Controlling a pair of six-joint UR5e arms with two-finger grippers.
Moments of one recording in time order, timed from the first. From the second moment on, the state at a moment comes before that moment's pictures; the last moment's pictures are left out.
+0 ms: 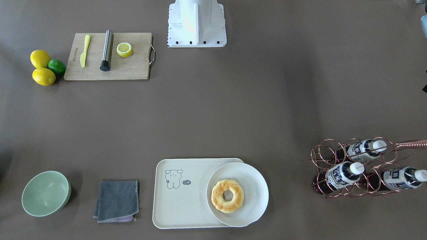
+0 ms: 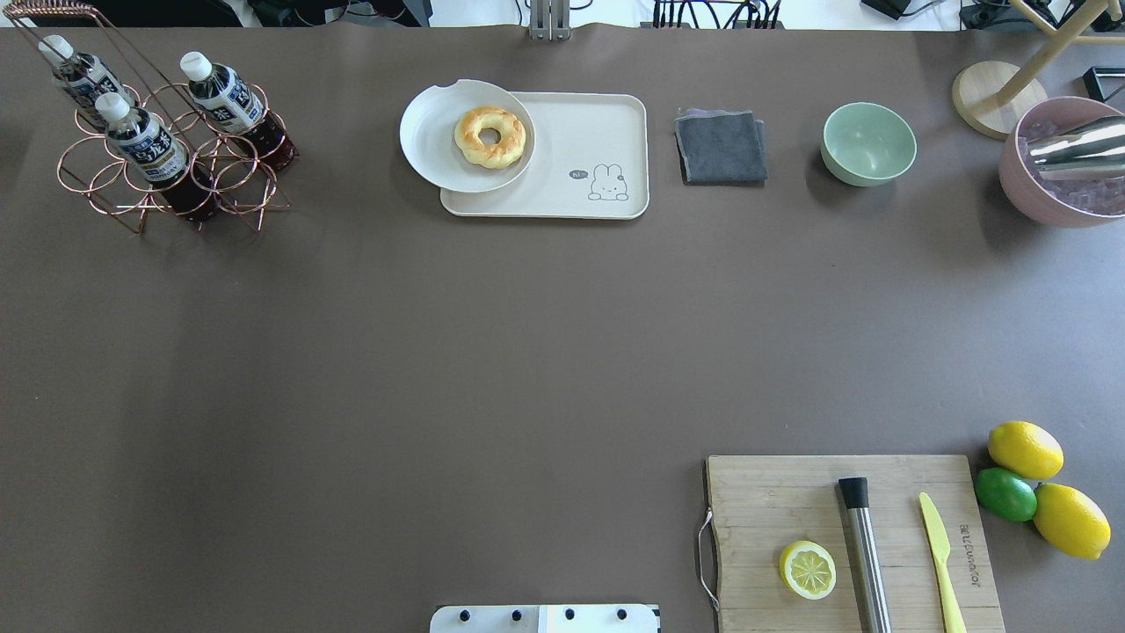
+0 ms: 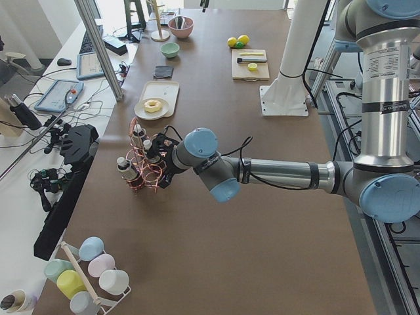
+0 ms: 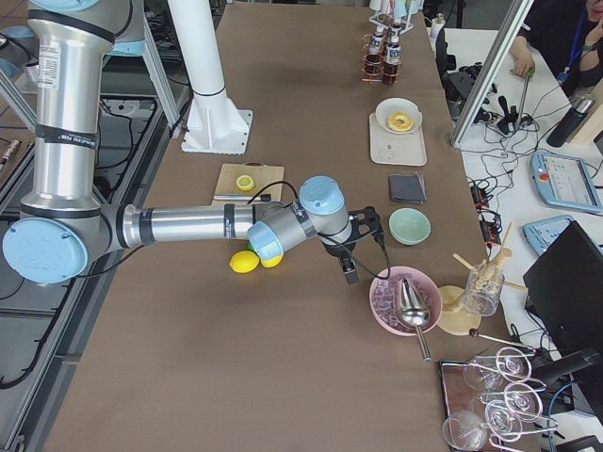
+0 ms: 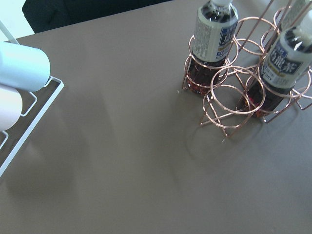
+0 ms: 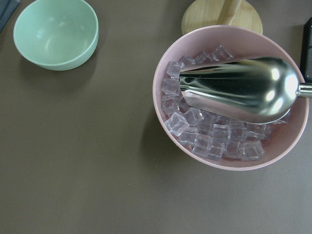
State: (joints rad) left arm -1.45 -1.49 -1.68 -2.49 -2.34 -0.48; right arm 1.41 -1.70 1.77 -1.08 2.27 0.23
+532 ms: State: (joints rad) left arm -1.18 -1.56 -1.73 -2.57 -1.95 -0.71; right arm 1.35 -1.70 1.77 -1.05 2.27 0.24
